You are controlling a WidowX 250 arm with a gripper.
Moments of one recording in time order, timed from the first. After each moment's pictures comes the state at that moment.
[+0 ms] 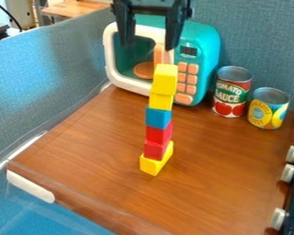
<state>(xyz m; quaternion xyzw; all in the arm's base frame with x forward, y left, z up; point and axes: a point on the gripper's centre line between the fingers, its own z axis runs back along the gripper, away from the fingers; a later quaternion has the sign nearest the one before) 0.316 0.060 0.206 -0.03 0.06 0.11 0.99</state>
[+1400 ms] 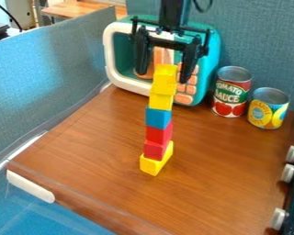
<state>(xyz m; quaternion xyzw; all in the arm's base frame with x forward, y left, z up) 0.321 0.042 0.170 0.02 0.08 0.12 0.99</state>
